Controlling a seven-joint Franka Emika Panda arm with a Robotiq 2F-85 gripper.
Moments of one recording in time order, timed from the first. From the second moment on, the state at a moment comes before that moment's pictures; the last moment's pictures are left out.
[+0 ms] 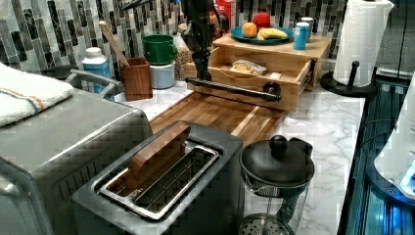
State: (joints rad) arm -0.03 0.03 0.14 -2.23 0.01 0.63 -0.71
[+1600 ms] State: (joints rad) arm -0.14 0.15 0.16 -2.40 -0.09 0.92 -0.88
